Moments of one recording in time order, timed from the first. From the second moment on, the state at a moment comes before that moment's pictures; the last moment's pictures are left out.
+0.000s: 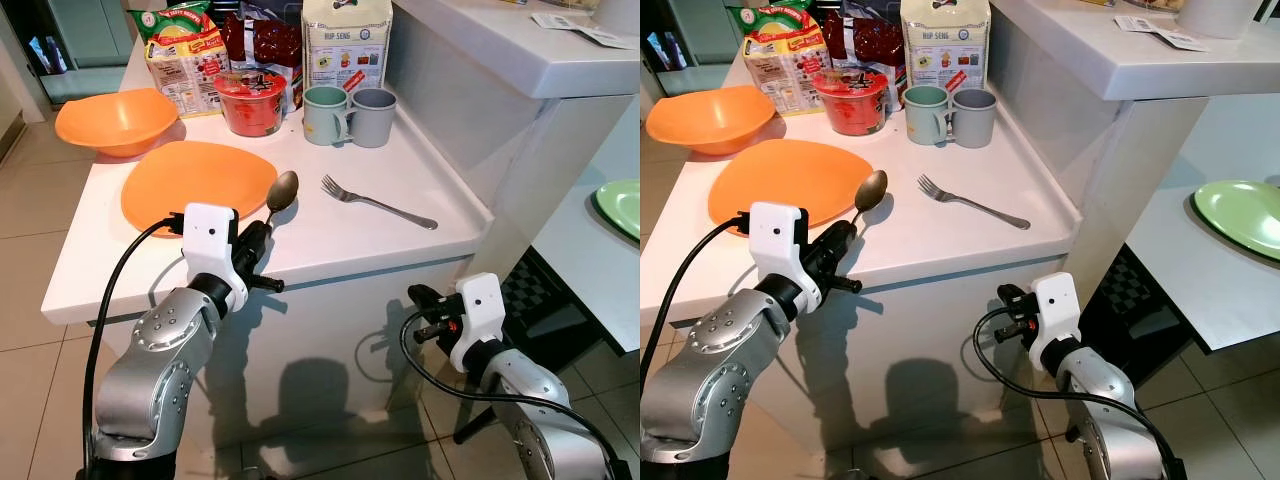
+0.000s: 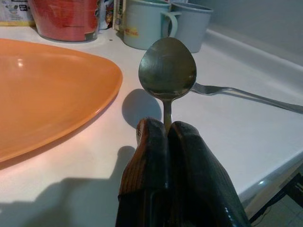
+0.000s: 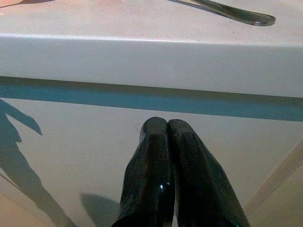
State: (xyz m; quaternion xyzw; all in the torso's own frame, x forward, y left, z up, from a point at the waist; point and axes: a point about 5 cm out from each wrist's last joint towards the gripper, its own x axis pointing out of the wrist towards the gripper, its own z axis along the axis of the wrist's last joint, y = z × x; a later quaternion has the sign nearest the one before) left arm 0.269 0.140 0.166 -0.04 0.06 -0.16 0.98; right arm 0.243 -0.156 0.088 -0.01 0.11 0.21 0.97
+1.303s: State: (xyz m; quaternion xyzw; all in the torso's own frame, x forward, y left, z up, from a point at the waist) left arm 0.281 0.139 0.146 -0.05 0.05 -0.13 0.99; right arm 0.268 -0.153 0.091 -0.01 0.11 0.21 0.97
